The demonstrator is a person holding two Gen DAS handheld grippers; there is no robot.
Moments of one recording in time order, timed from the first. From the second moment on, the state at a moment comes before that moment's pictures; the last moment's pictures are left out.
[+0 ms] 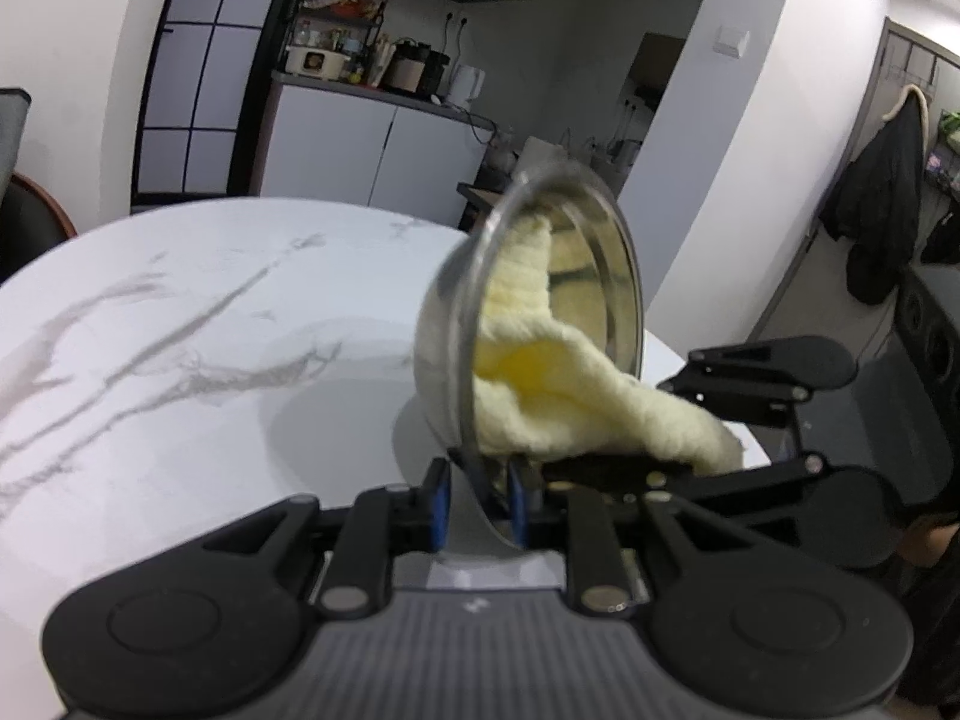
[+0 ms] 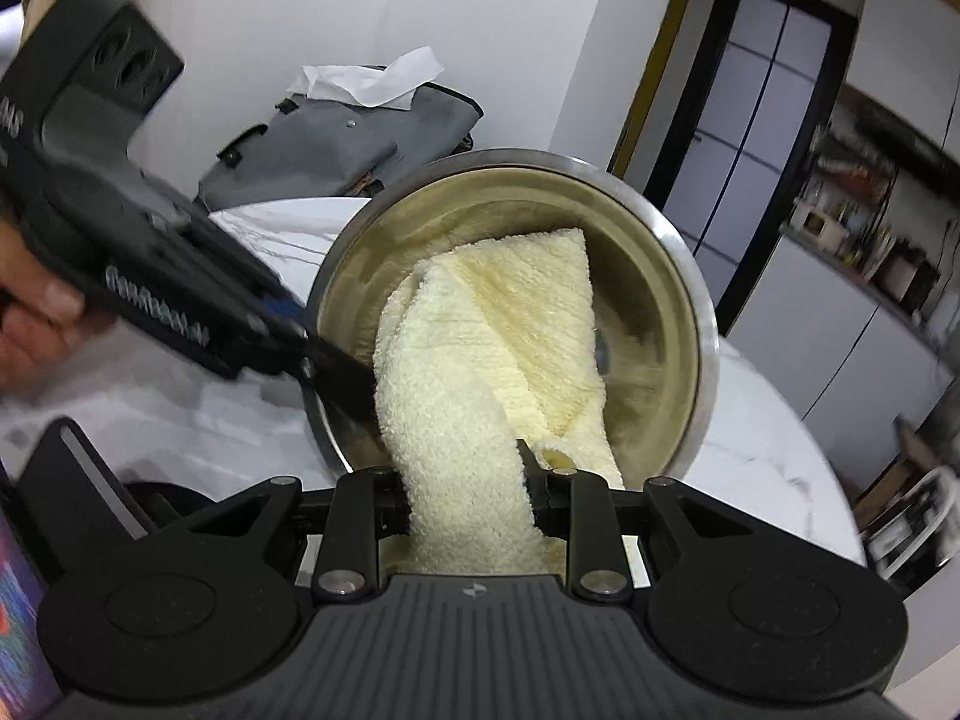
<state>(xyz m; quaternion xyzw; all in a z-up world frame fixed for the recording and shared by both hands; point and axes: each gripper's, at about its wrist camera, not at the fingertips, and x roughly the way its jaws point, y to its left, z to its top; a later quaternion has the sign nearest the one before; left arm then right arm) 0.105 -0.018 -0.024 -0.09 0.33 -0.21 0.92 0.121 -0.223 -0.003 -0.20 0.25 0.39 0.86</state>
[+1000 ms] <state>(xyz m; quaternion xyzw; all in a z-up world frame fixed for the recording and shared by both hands) 0.097 -0.017 -0.017 -0.07 0.31 -0.21 0.92 0.109 -0.220 -0.002 -0.26 0.20 0.35 0.88</state>
